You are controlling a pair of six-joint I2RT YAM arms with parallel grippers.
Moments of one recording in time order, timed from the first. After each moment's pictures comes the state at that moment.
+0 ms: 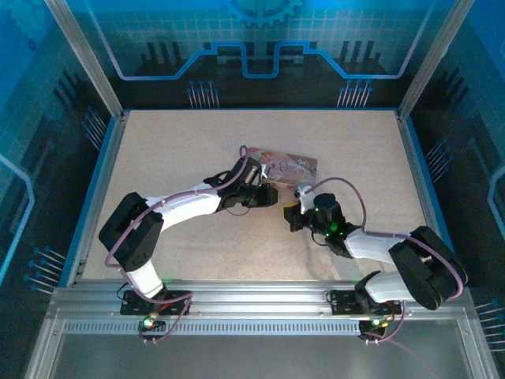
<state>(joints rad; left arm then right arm) -0.69 1.71 1.09 -0.19 0.28 -0.72 0.56 1.35 0.34 0.54 -0.21 0.27</state>
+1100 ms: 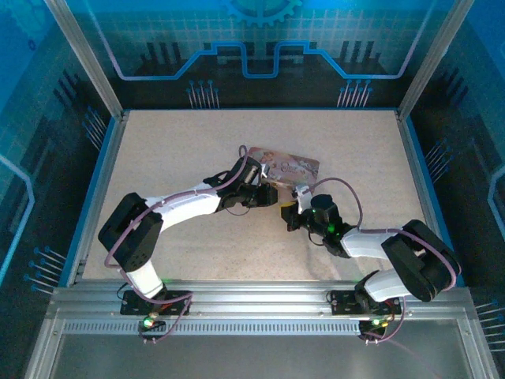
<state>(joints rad) -0.69 1.70 1.09 -0.19 0.28 -0.74 0.58 1.41 0.34 0.62 -0.19 0.30</state>
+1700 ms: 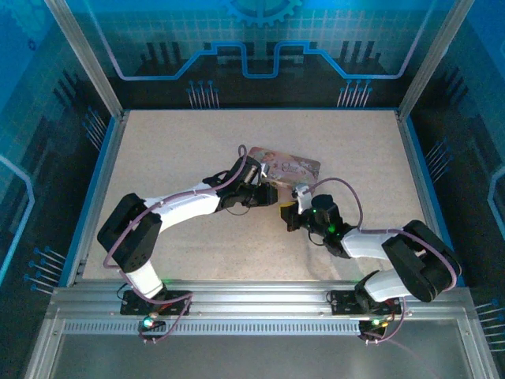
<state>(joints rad) -0.69 1.70 1.09 -0.19 0.28 -0.74 0.58 1.40 0.33 0.63 -0.21 0.30</state>
